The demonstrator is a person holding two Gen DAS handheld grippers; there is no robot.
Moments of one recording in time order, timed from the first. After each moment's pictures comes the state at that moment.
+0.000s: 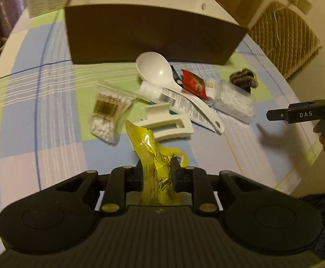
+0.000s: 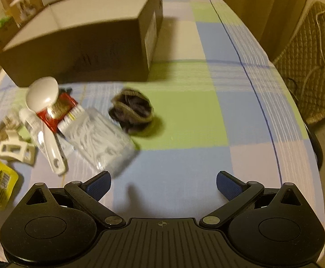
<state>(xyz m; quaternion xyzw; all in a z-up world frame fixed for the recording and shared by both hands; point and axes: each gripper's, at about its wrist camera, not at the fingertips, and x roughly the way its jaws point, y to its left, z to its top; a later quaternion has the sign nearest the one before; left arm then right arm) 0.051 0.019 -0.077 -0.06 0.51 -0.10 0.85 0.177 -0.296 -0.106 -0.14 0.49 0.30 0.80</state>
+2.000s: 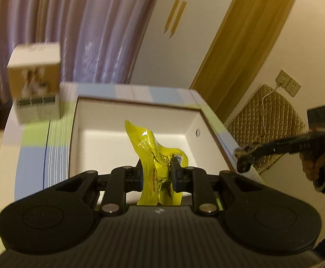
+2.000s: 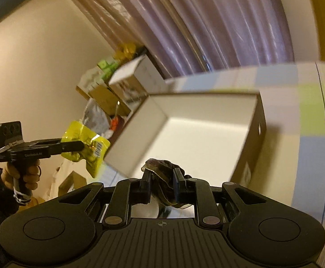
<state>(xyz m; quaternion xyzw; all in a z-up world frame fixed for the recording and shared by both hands) 0.221 0.059 0.054 -0.11 0.35 -0.14 0.92 0.349 -0.210 0.023 -0.01 0.44 0.60 0.67</state>
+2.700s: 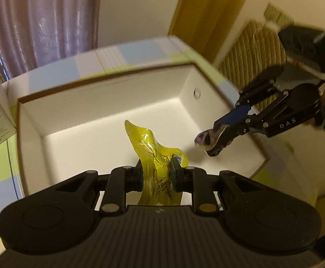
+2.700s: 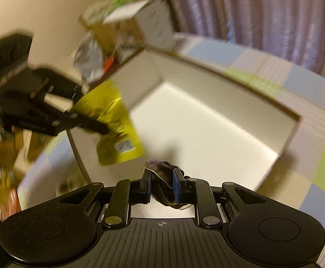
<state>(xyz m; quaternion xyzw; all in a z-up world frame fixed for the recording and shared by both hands) 0.339 0.004 -0.022 0.02 0.48 -0.24 0.85 0.376 -0.092 -0.061 -0.23 0.47 0.63 0.58</state>
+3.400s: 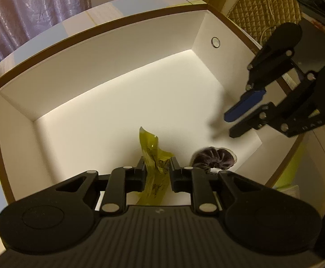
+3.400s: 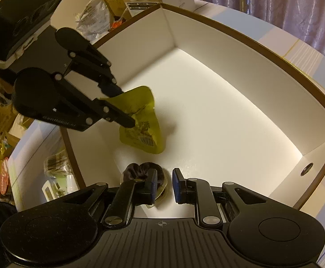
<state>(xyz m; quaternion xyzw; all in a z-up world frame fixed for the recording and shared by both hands) 0.369 -0.003 -0.073 0.08 0.56 -0.22 0.80 0.354 -0.052 -0.098 -0.29 0.49 0.63 0.53</state>
